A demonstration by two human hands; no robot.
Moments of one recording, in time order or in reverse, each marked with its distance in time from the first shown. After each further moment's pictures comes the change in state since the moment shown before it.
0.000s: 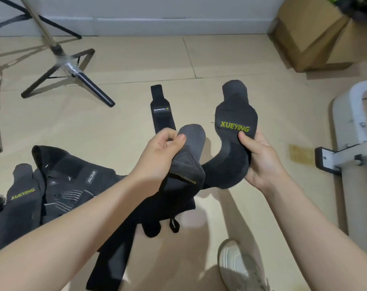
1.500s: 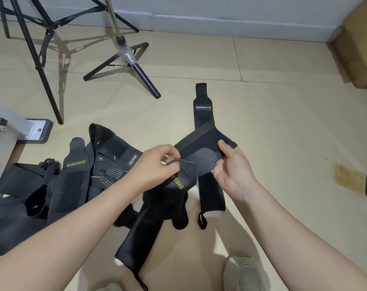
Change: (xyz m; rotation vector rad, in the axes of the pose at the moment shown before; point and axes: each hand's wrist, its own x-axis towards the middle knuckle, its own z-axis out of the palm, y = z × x) left_hand -0.041 -0.027 -0.100 0.611 0.122 -0.023; right_hand 0.027 0.107 0.082 0.224 0.117 0.305
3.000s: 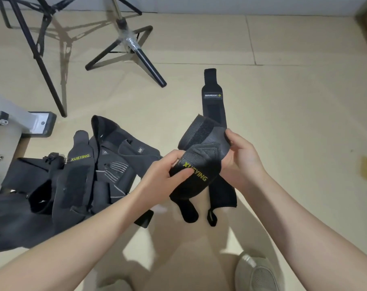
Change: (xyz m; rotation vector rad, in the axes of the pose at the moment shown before) left_hand -0.012 -0.025 0.023 -0.115 -0.011 0.073; right_hand 0.018 0.005 -0.006 -0.046 -0.136 0.204
